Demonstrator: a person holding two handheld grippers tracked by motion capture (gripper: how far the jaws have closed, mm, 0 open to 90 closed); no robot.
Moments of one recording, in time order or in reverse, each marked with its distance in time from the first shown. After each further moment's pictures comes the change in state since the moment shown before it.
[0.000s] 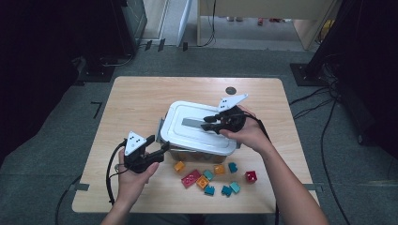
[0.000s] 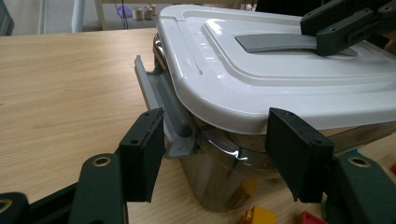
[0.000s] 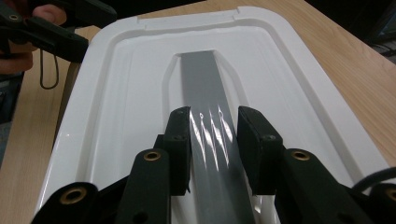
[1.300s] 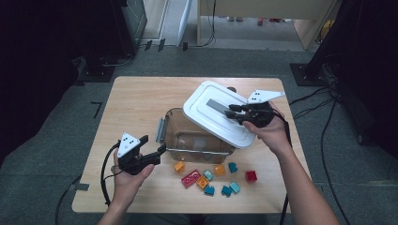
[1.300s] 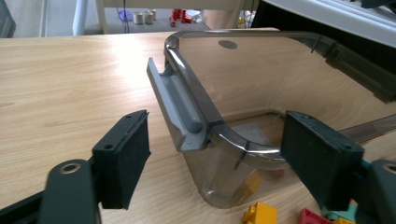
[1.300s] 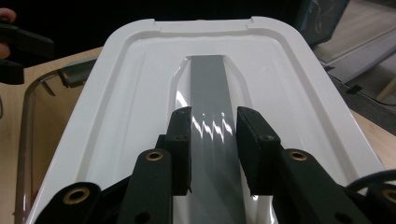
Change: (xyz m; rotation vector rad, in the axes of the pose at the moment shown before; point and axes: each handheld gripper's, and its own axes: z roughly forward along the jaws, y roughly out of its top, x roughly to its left) left arm 0.009 -0.002 -0.012 -0.022 -0.002 -0.007; right arm -0.014 -0.020 -0.073 -0.137 -0.241 0.100
